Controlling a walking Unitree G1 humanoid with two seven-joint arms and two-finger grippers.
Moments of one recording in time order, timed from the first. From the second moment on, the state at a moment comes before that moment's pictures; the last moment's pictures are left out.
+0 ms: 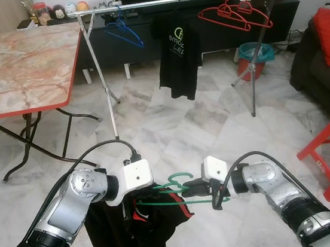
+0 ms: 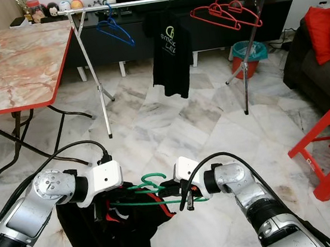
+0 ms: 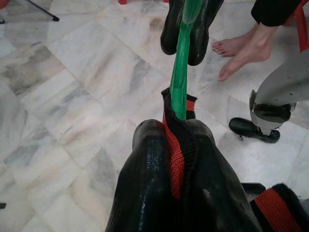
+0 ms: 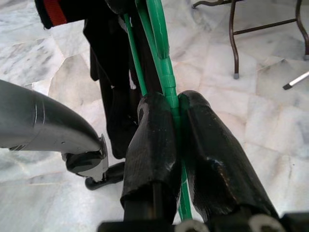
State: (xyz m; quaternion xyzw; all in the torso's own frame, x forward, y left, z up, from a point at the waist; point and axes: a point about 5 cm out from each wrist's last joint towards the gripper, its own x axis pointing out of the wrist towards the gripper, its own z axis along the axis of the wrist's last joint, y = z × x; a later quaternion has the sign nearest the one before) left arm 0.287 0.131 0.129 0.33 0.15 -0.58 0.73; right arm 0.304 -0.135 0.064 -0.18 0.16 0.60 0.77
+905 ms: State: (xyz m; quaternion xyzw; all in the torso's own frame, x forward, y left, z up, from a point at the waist) left arm 0.318 0.131 0.176 0.30 -0.02 -0.44 0.85; right arm 0.313 -0.131 0.060 -0.18 0.12 0.50 0.84
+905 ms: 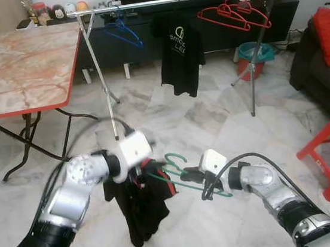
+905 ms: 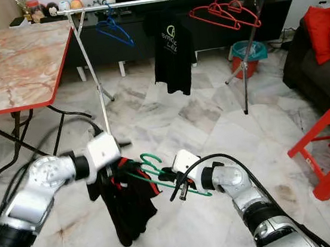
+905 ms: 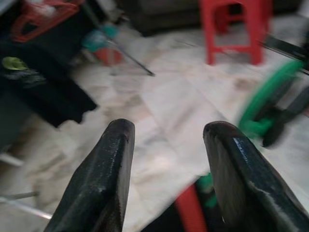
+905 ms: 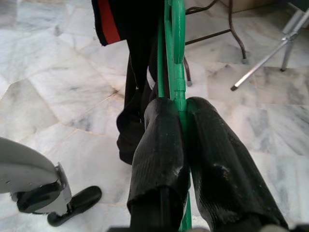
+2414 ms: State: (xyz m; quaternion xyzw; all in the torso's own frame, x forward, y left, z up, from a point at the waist) left arm 0.327 0.108 0.168 0.23 -0.09 -0.28 0.93; right arm 0.337 -0.129 0.091 -0.10 0.01 0.34 0.93
